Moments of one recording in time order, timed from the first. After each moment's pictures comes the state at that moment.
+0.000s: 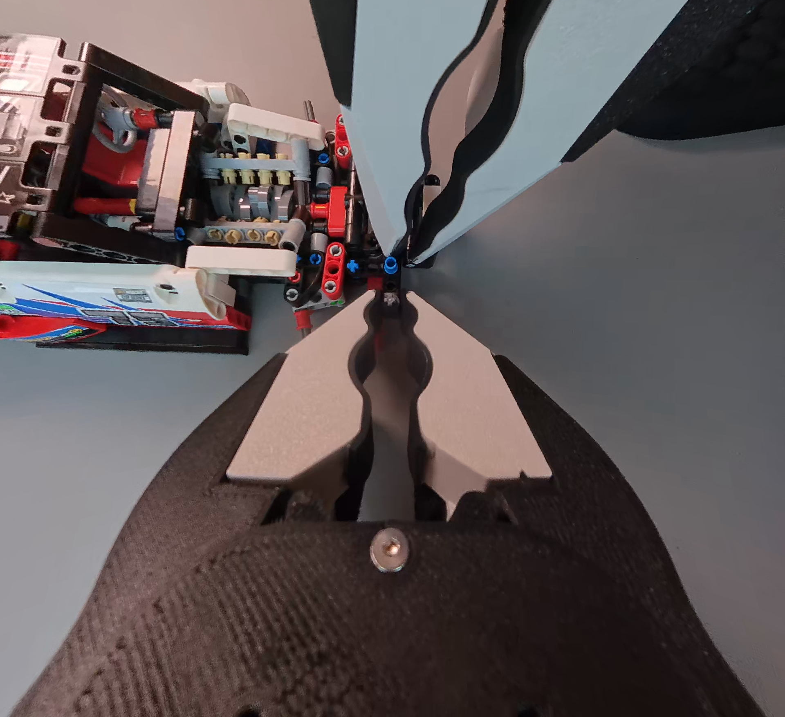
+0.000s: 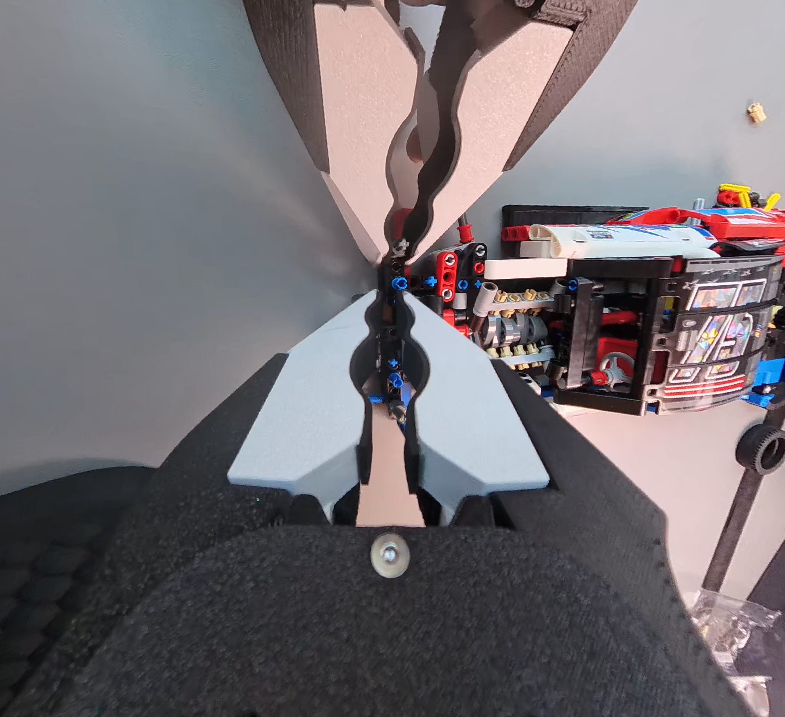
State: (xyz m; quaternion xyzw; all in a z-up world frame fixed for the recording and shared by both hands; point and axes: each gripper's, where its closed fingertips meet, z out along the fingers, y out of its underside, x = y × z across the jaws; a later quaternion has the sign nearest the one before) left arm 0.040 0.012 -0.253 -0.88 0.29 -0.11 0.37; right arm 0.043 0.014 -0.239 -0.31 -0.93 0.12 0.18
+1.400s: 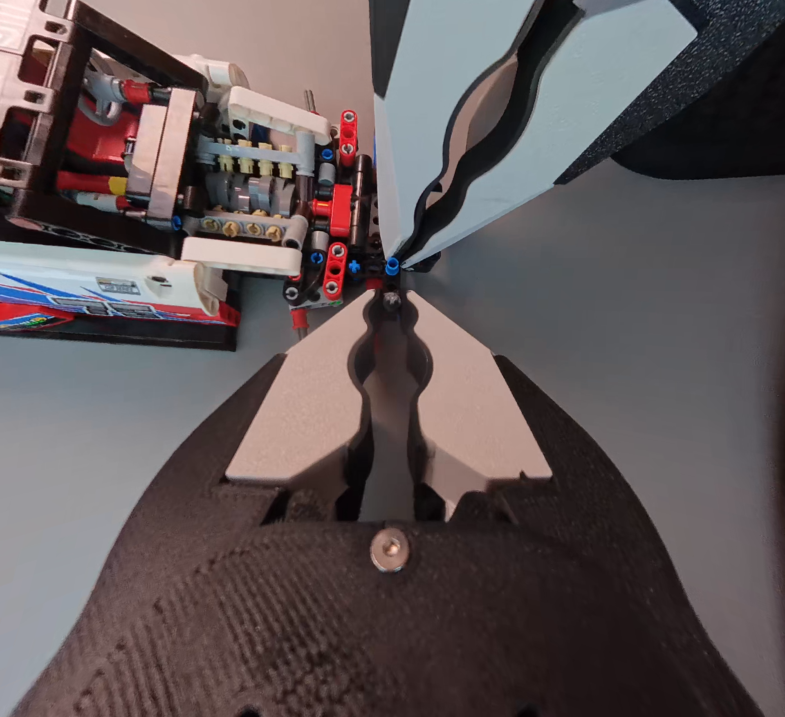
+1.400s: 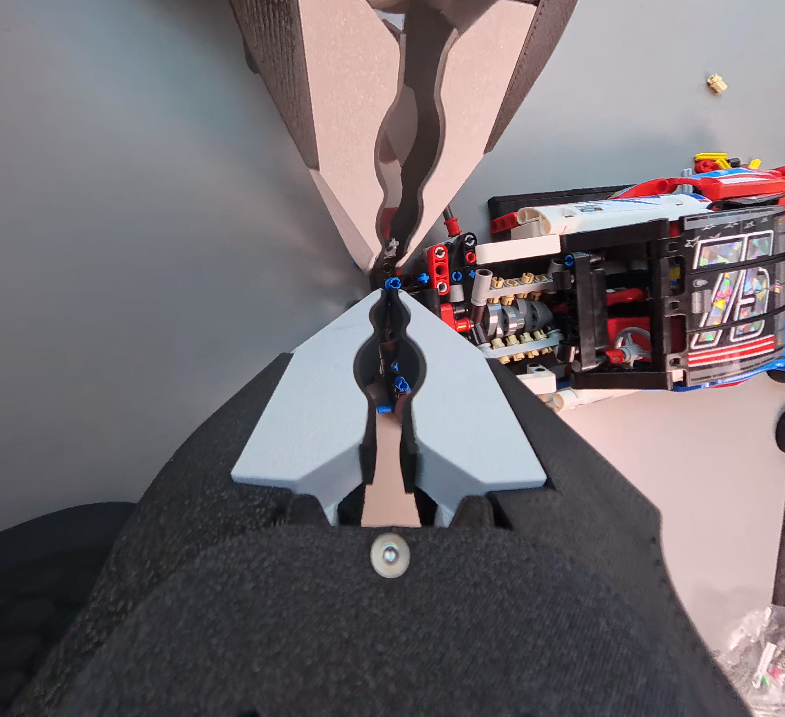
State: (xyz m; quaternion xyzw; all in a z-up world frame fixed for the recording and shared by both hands) left arm 0.037 0.021 -0.252 -0.89 0.26 -0.16 0.34; right arm 0.035 0.026 -0.241 -0.35 -0.90 0.17 0.20
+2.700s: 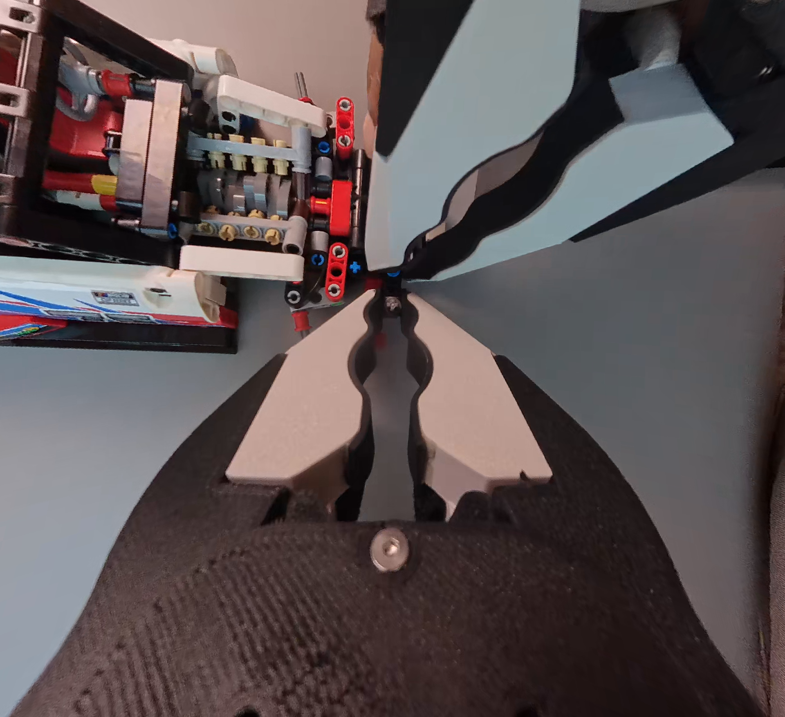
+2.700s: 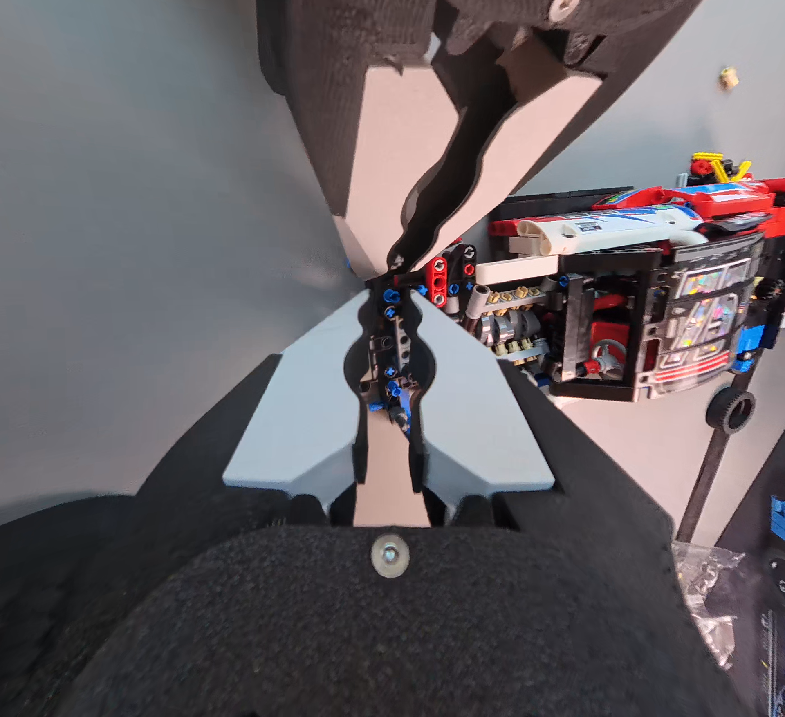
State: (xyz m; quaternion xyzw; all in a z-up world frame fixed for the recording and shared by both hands) left arm 0.037 0.022 -0.253 -0.90 0.26 -0.16 0.30; right arm 0.032 0.026 -0.242 -0.33 -0.92 0.08 0.20
